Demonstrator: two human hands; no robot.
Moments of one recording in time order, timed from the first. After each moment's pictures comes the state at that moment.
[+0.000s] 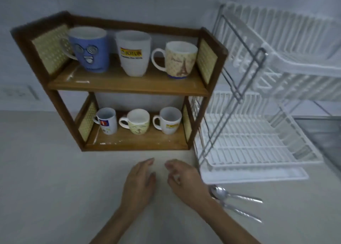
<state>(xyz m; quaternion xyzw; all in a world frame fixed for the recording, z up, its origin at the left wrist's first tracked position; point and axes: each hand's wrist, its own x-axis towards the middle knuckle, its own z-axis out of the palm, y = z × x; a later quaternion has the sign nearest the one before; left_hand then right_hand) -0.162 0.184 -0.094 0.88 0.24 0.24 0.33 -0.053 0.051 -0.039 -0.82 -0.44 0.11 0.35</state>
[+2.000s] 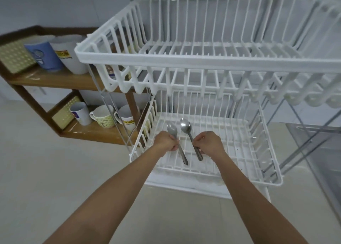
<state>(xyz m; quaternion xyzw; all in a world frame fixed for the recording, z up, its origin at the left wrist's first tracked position) 0.128 0.046 -0.035 0.64 0.50 0.09 0.57 0.250 -0.066 -0.048 -0.83 -0.28 0.27 0.39</state>
